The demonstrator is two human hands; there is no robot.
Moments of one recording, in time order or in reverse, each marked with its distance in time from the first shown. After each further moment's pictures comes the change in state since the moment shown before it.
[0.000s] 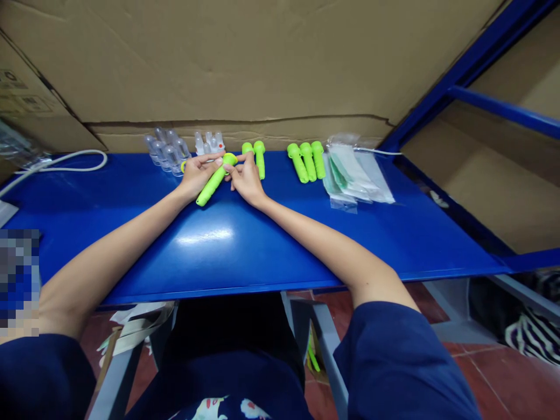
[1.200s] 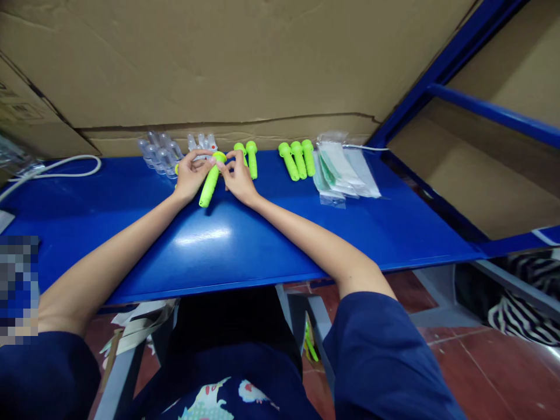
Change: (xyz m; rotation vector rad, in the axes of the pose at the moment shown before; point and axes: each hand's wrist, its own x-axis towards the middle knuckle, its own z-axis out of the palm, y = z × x) left_hand -0.001 0.006 0.003 0.109 0.039 0.126; right_hand -0.003 -0.012 0.000 -0.049 -0.006 0.007
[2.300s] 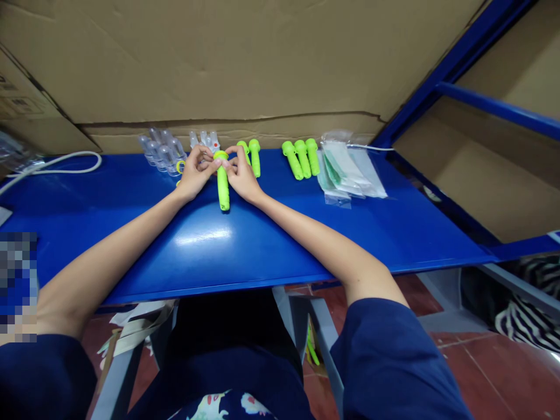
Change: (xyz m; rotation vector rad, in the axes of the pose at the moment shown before) left_hand 0.004 -0.009 0.001 -0.031 -0.038 0.025; right_hand 0.002 0.001 -0.004 -0.003 -0.024 -0.075
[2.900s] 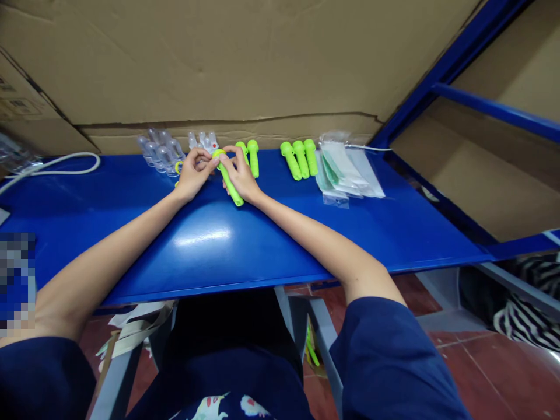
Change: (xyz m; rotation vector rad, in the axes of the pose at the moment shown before) left_hand 0.002 -0.004 0.000 0.015 0.043 -0.012; right_hand -0.002 -0.011 0.001 0.114 -0.069 0.137
